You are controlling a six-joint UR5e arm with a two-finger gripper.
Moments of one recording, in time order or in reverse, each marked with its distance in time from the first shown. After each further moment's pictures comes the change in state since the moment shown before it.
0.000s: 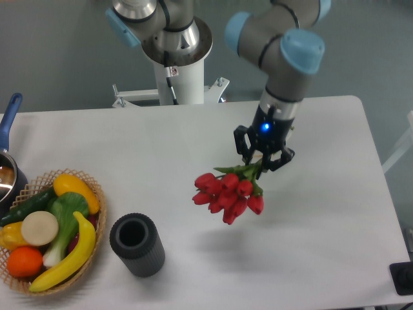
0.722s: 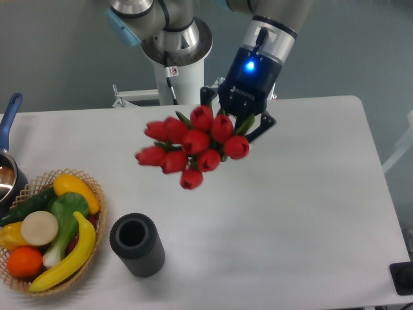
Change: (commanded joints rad) arm -0.012 -0.003 0.095 0.064 -0.471 -0.115
